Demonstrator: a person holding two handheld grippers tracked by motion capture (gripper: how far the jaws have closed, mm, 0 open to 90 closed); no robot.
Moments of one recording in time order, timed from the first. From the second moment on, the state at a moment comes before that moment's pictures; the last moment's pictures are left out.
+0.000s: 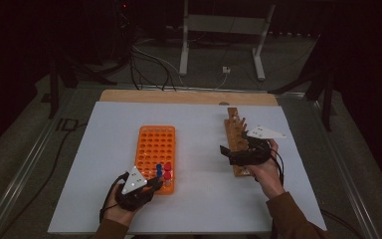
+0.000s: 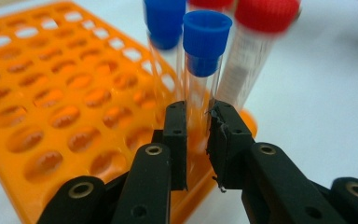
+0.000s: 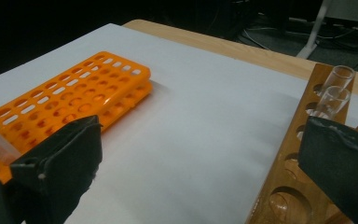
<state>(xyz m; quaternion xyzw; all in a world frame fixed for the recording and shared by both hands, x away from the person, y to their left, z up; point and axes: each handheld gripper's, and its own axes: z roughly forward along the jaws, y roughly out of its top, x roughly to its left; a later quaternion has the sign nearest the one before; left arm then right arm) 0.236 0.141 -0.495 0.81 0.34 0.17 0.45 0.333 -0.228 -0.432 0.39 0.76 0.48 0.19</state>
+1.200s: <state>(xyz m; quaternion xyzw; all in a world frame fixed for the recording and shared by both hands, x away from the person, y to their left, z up) 0.232 0.173 -0.470 0.73 0.38 0.21 0.53 0.379 -0.253 -0.424 0.46 0.72 0.47 0.22</state>
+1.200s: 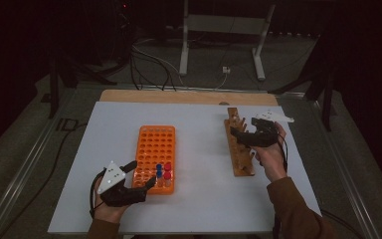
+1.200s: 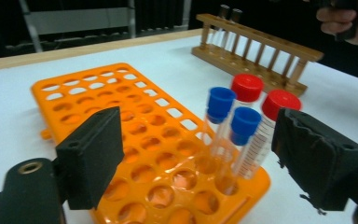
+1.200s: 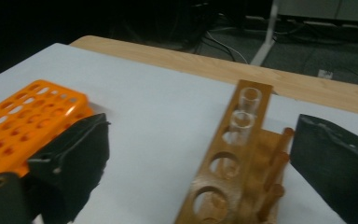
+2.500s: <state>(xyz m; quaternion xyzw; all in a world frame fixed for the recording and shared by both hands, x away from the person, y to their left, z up) 0.241 0.182 -0.477 0.71 0.42 0.19 0.53 0.423 -0.247 -0.447 0.48 0.73 0.40 0.26</state>
